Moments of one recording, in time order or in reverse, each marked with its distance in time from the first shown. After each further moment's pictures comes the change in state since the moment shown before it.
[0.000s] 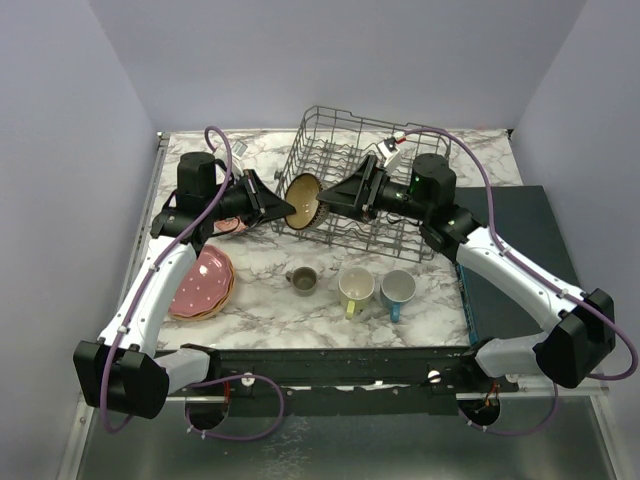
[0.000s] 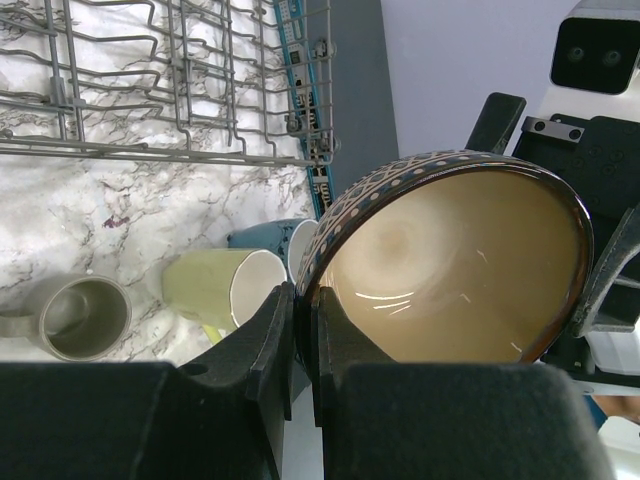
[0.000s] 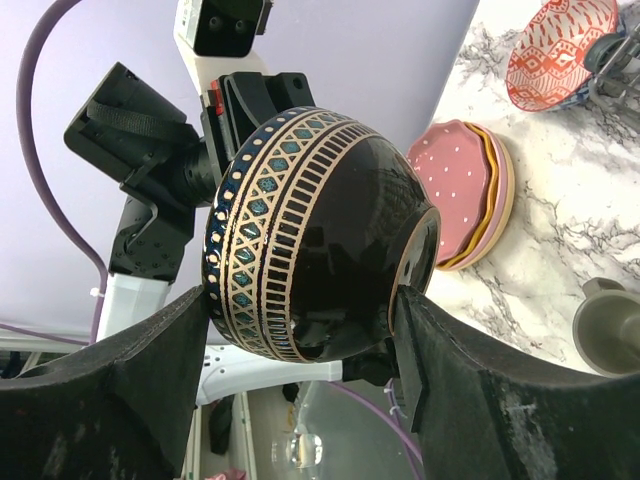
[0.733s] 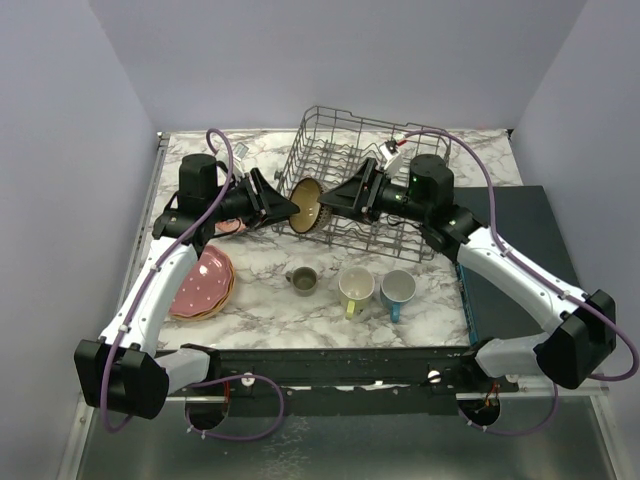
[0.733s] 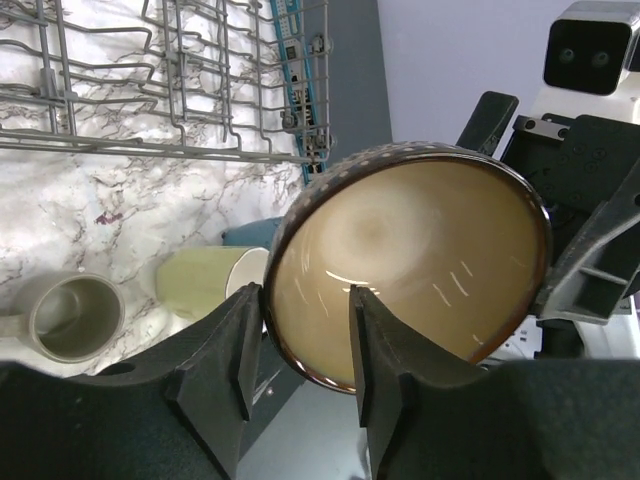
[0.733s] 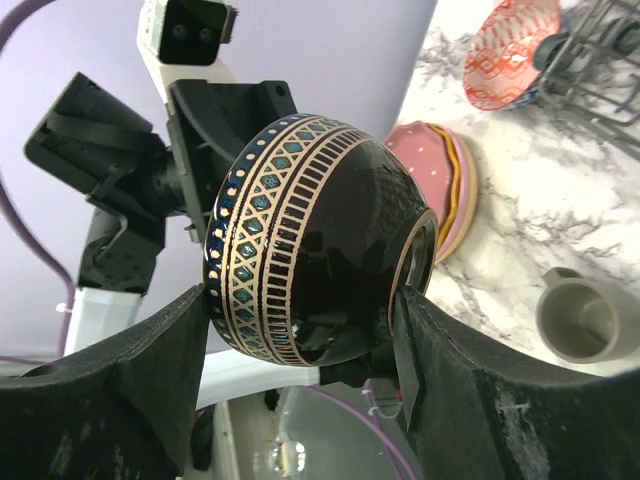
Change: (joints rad) left arm 0.000 0.000 -0.024 0.021 0.008 -0.011; right arm 0.000 -0.007 -0.002 -0.056 0.043 -0.042
